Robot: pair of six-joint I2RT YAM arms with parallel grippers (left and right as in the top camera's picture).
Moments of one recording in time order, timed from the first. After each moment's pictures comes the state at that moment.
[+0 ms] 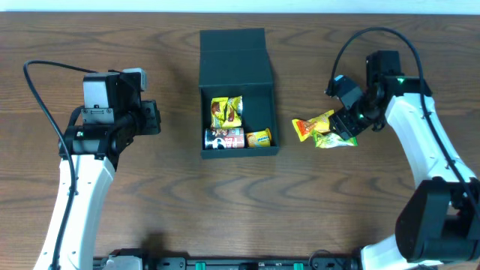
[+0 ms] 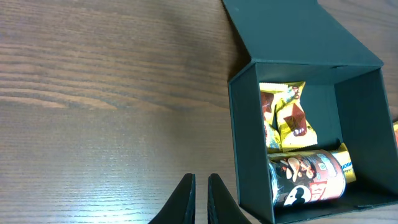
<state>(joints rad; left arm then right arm) 0.00 1.28 1.06 -0.69 0.23 -0.11 -0.01 1.71 1.29 -0.95 -0.16 -0.62</state>
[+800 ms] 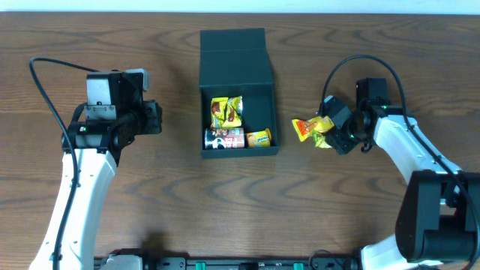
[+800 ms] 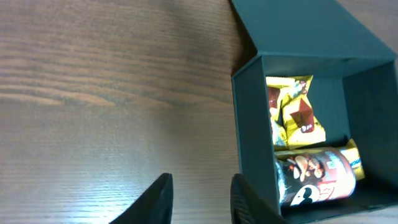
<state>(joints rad) 0.00 1.31 1.06 -0.68 0.23 -0.10 -0.01 1.71 1.02 -0.62 -0.16 -0.70</state>
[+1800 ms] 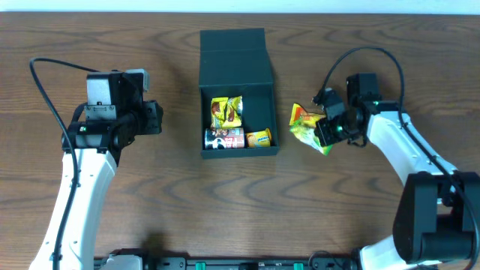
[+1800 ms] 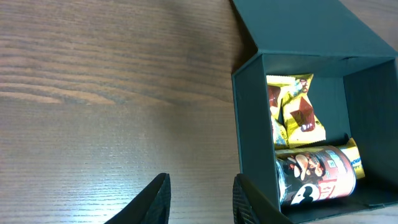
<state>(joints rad) 0.00 1.31 1.06 -0.69 0.23 -0.10 0.05 1.71 1.08 -0.67 -0.35 -0.24</state>
